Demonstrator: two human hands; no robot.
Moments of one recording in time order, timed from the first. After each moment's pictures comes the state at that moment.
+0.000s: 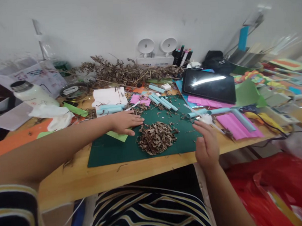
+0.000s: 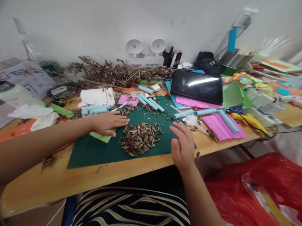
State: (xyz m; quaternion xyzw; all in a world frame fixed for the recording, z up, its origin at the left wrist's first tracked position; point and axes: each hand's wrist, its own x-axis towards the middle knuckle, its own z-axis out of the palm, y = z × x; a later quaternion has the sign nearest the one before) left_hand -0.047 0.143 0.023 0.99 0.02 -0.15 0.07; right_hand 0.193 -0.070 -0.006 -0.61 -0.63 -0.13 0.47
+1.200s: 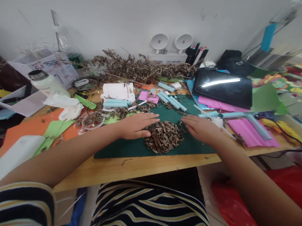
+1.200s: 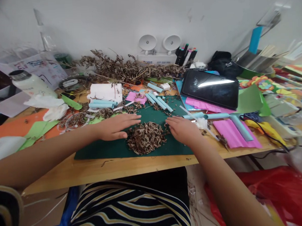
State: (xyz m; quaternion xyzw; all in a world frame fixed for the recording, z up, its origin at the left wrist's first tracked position) left_hand -0.045 0.085 0.040 0.98 0.10 0.00 0.15; right_hand 0.231 -0.001 0.007 -0.59 -0.81 -0.05 0.00
